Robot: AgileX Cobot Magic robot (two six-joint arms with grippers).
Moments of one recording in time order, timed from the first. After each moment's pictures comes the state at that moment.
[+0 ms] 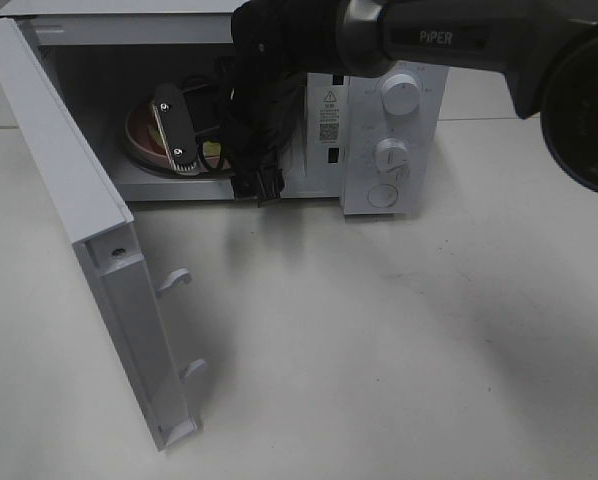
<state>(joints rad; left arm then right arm) -0.04 -0.01 -0.51 -0.05 1.09 -0.02 0.66 2.36 -1.97 -0.16 0.63 -1.17</state>
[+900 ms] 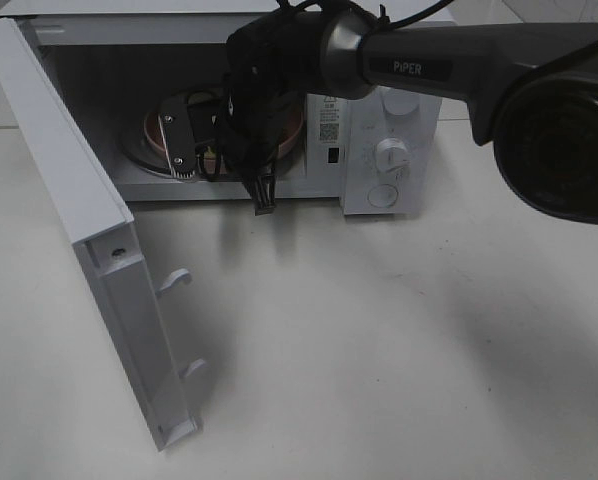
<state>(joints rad) -0.04 -0.01 -0.51 -0.05 1.09 -0.02 0.64 2.44 -2.06 -0.19 0.67 -1.10</state>
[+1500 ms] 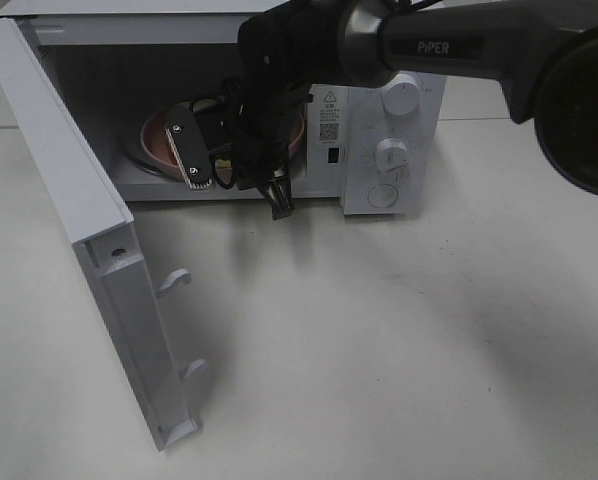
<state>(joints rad) -0.04 -0.01 -0.51 -0.05 1.09 -0.02 0.64 2.36 -1.94 -0.14 0.67 -1.26</state>
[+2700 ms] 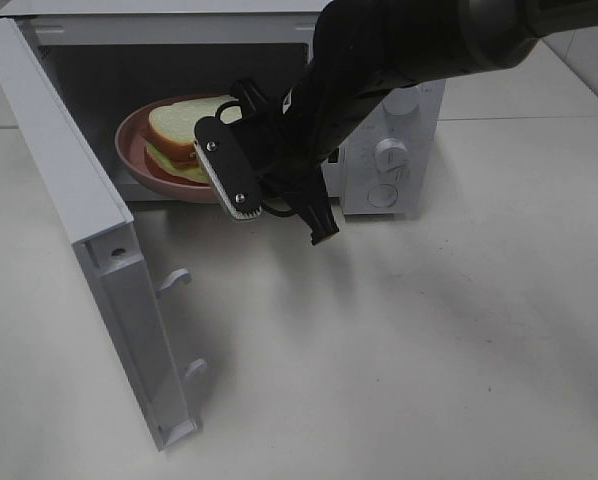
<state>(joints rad) -0.04 -0.01 -0.51 -0.05 1.09 -0.02 0.63 2.02 -1.44 0.15 0.42 -1.65</state>
